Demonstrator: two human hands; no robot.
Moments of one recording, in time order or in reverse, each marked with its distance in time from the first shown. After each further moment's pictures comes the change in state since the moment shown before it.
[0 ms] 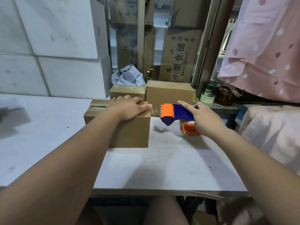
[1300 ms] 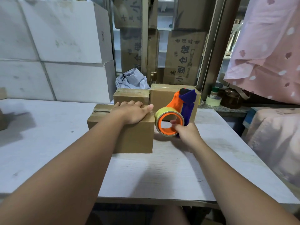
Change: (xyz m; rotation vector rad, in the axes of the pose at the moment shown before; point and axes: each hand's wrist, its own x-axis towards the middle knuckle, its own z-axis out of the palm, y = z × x) left_hand 0.008 0.001 0.002 0.004 -0.053 -0.070; right_hand 0.014 -0.057 0.054 1.274 0.091 0.506
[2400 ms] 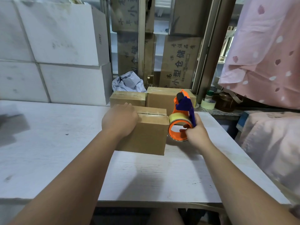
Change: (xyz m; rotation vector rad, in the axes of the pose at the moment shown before) left_hand -0.024 -0.008 0.018 -0.053 0.282 -0.033; right_hand 0.000 -0.008 -0.034 -0.198 0.069 -0.056
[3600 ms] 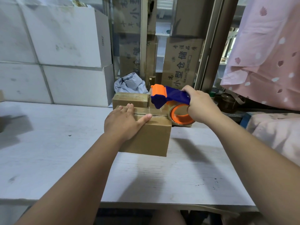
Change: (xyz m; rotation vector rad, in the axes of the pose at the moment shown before) left_hand -0.007 0.001 -0.003 0.053 0.000 0.008; right_hand 0.005 -0.095 -0.024 -0.763 -0.052 -0.488
